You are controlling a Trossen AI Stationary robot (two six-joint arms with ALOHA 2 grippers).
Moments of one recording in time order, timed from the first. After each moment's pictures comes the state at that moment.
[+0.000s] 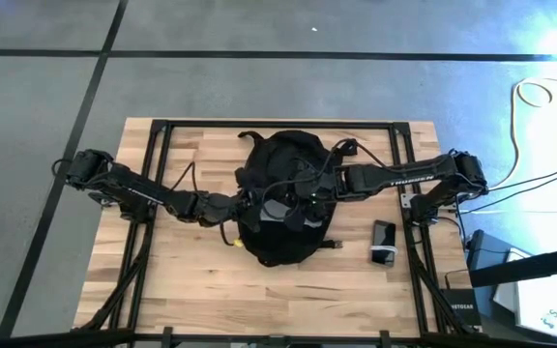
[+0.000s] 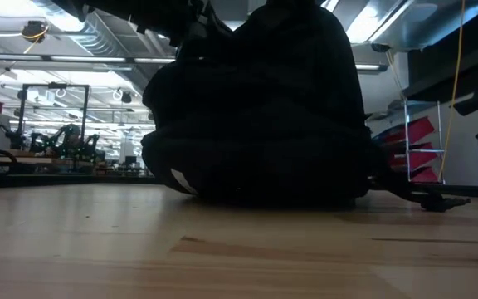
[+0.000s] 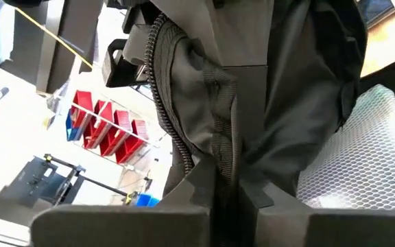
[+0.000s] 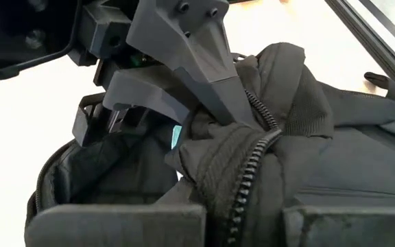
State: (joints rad) left arm -0.18 1.49 0.77 0.56 -0.72 0.83; right arm 0.13 1.59 1.34 -0.47 0.16 0.28
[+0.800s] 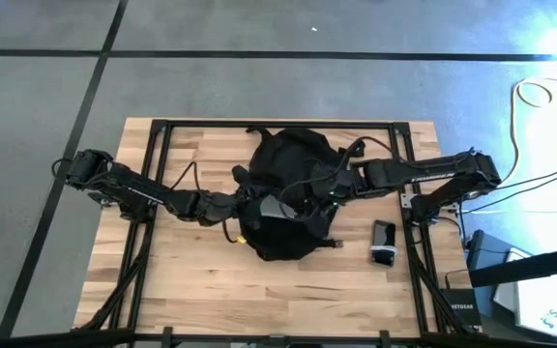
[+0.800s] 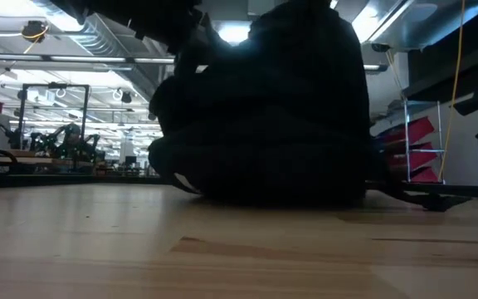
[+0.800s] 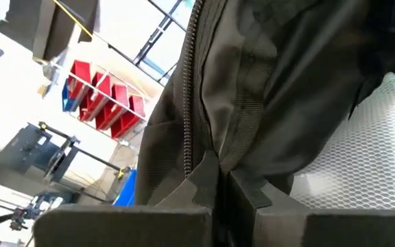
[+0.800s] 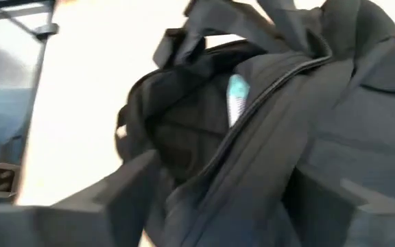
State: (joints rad) left arm -0.18 1.49 0.77 0.50 -0.76 0.70; right arm 0.13 1.45 1.34 -0.69 0.00 0.25
